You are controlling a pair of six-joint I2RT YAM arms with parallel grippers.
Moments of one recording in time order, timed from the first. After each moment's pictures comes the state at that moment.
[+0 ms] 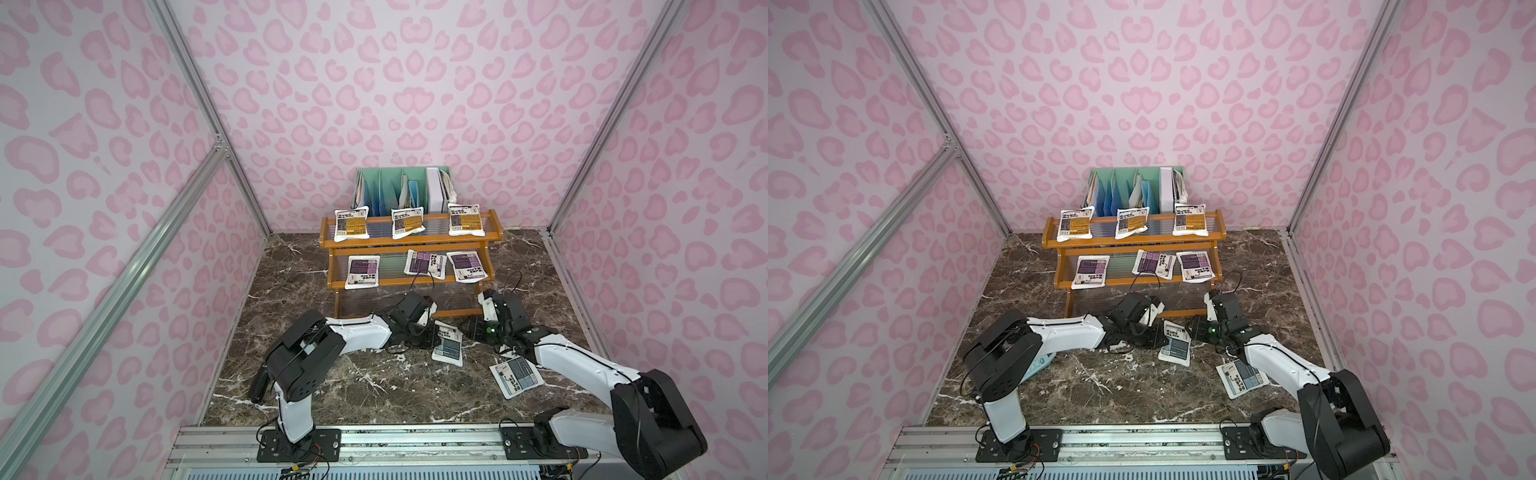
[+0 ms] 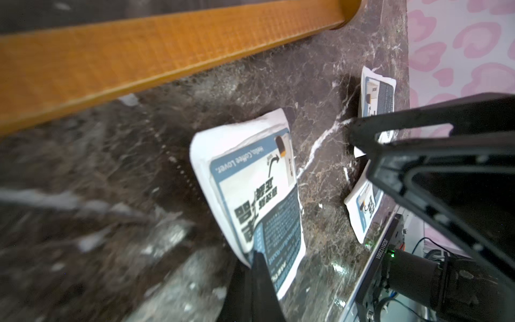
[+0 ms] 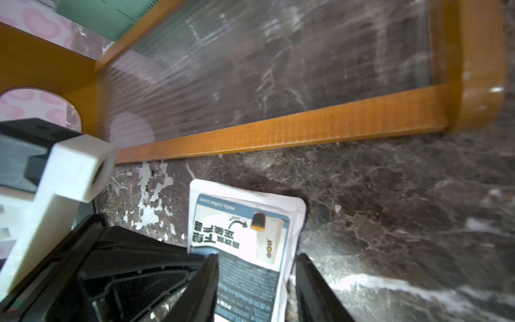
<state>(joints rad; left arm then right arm) -0.82 1.78 0.99 -0.07 0.36 -0.68 0.42 1.23 0.56 -0.14 -0.30 0.58</state>
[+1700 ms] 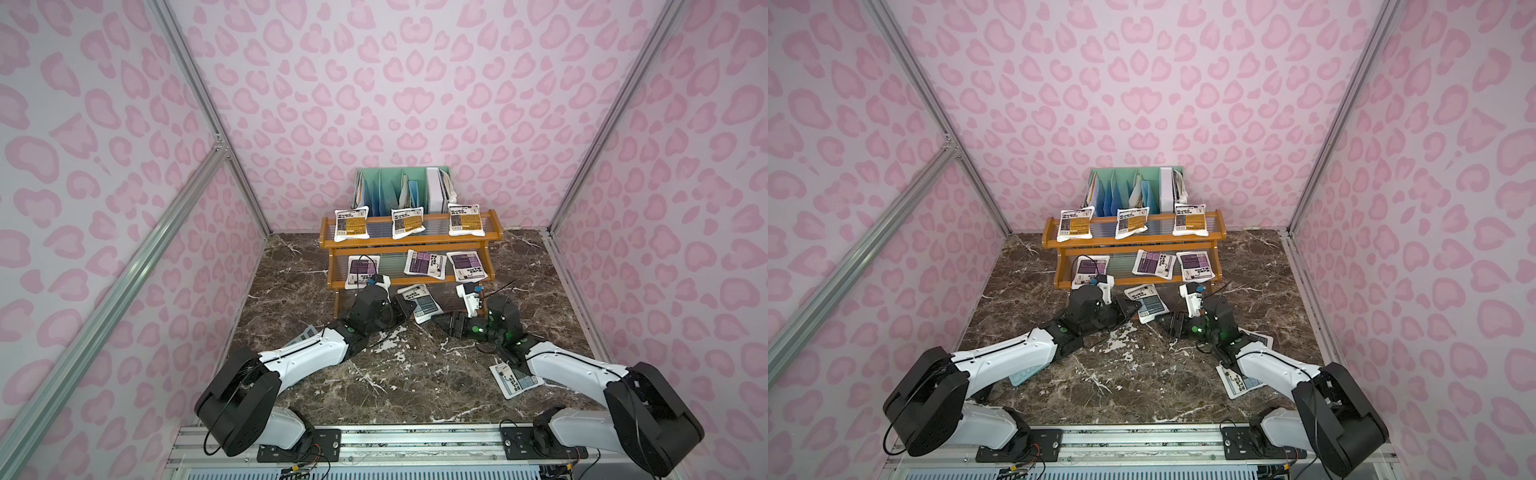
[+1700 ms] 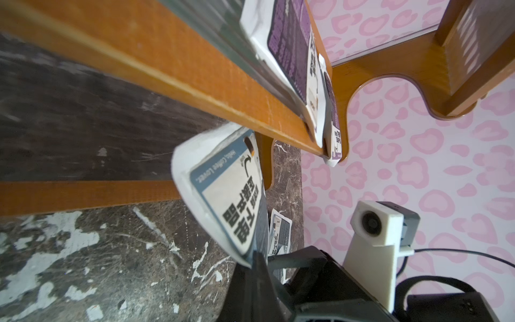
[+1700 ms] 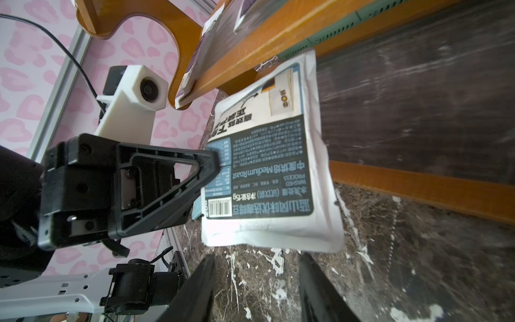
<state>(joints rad) -0.68 1.43 0.74 0.27 0.20 -1.15 0.56 1.31 0.48 0.45 -0.54 0.76</state>
